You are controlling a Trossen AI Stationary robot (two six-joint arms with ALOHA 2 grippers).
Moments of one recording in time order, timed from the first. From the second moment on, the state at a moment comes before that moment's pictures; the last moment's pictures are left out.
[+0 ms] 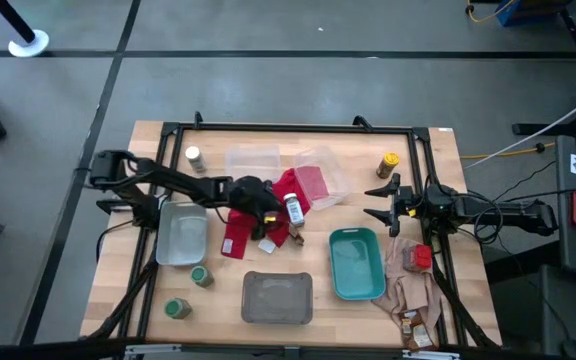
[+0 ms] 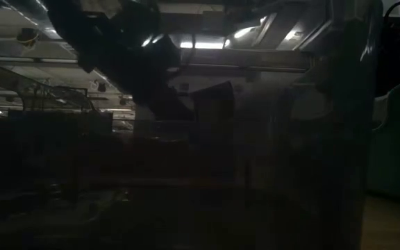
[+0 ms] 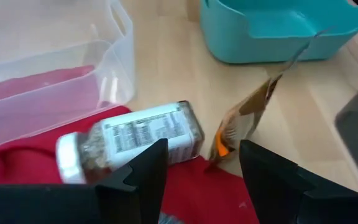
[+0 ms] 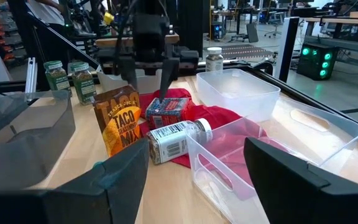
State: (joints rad) left arm 0.07 1.61 0.72 0.27 0.13 0.04; right arm -0.06 0.16 0.01 0.05 0.05 0.05
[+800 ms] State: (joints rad) left arm 0.07 1.82 0.86 0.27 0.31 0.17; right arm -0.06 0.16 0.01 0.05 0.05 0.05
